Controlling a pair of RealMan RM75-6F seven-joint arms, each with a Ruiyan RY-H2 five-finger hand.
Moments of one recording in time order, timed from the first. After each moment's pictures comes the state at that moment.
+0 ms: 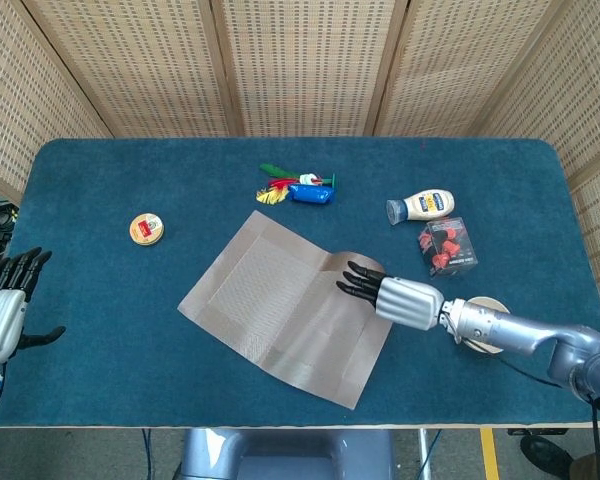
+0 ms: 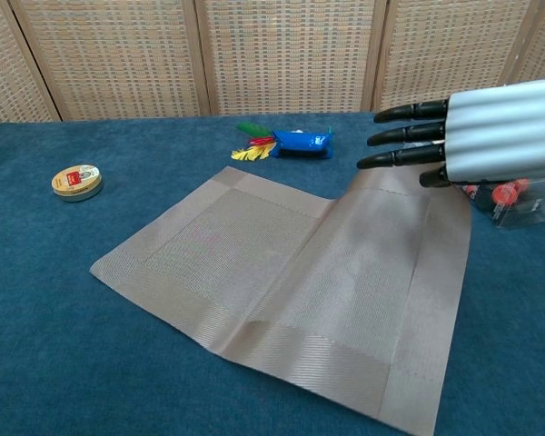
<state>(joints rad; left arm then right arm) -0.22 -1.02 -0.09 -1.81 1.30 1.33 0.14 0.92 -1.30 -0.14 -0.98 -2.14 1.22 -0.31</state>
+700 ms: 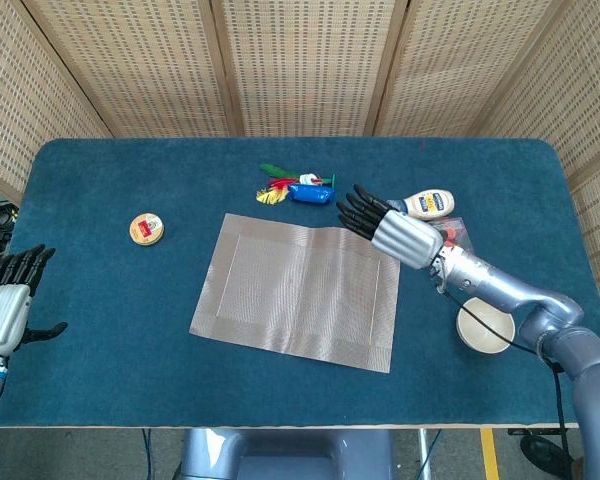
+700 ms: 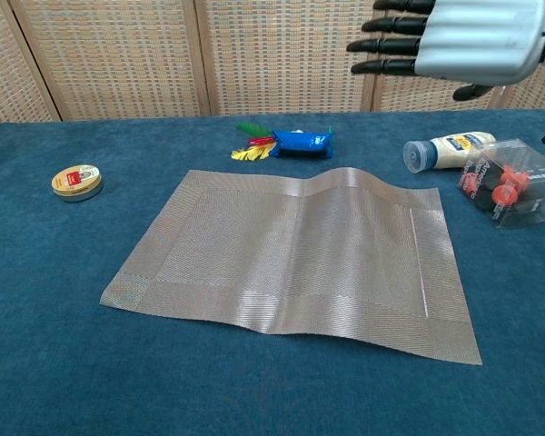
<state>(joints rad) -0.24 -1.03 -0.10 -1.78 1.28 1.29 0.15 0.91 -1.45 0.00 -0.69 -1.93 1.29 -0.28</state>
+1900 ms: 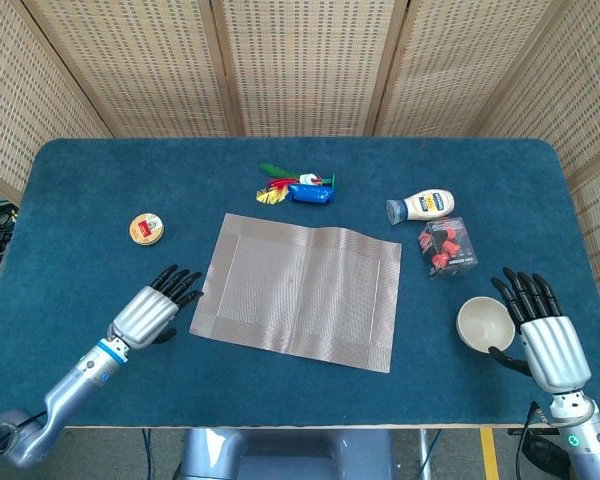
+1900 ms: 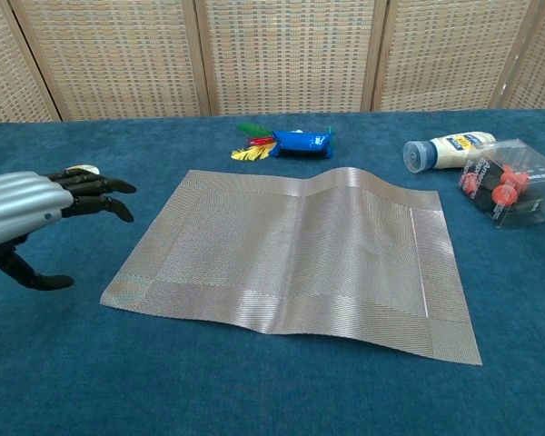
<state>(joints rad) -0.52 -1.46 -0.01 -1.30 1.69 1.05 0.12 0.22 -1.18 -0.06 -1.51 -1.58 1.61 0.03</state>
